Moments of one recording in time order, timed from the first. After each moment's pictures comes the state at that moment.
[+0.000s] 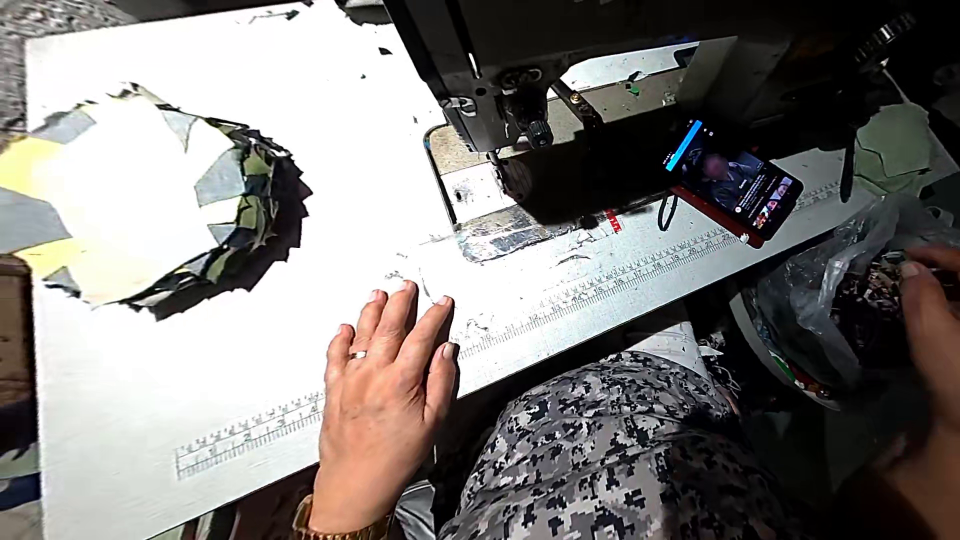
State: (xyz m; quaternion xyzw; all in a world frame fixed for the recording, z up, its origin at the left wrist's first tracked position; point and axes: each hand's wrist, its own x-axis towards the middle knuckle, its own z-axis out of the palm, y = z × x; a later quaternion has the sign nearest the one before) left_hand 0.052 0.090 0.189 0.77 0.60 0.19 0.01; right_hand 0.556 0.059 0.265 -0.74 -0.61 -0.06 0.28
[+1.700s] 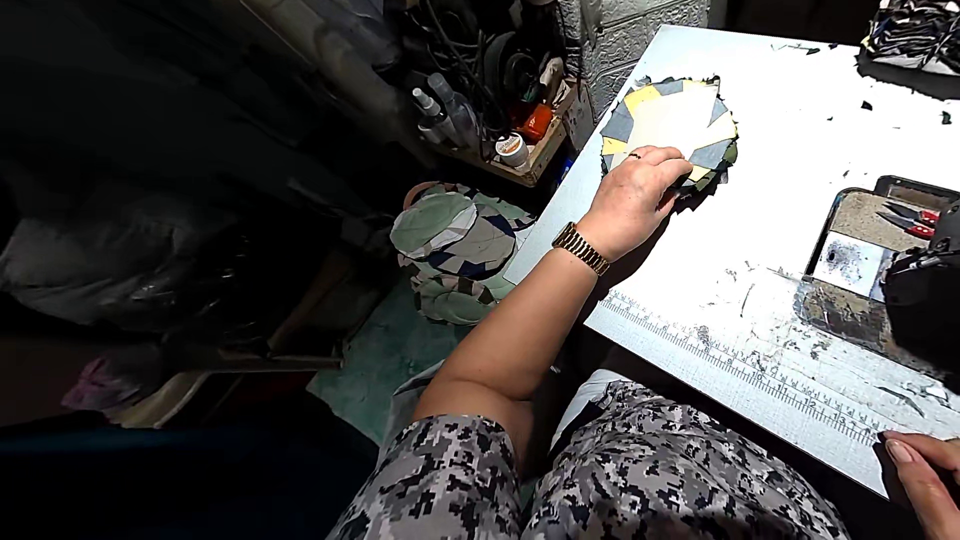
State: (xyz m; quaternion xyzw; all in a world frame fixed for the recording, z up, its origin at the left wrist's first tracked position) left_hand -0.053 0.187 0.248 0.70 0.66 0.27 -0.06; right_hand 0.377 0.170 0.206 -0.32 -0.85 0.28 0.31
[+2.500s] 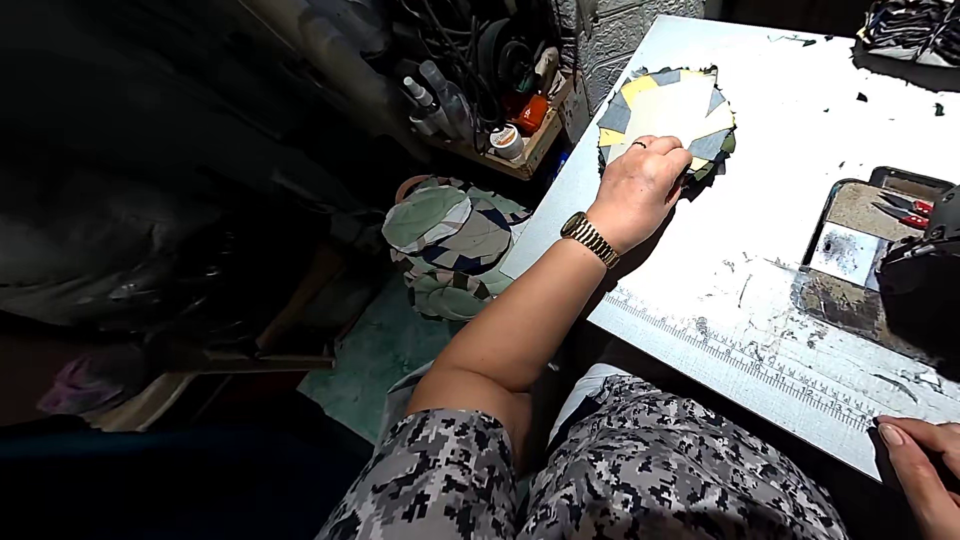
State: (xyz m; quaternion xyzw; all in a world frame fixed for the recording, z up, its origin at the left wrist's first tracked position) left_hand -0.042 0.193 0.248 0.68 0.68 0.24 -0.11; right_hand 0.375 0.168 0.202 -0.33 -0.85 0.24 0.32
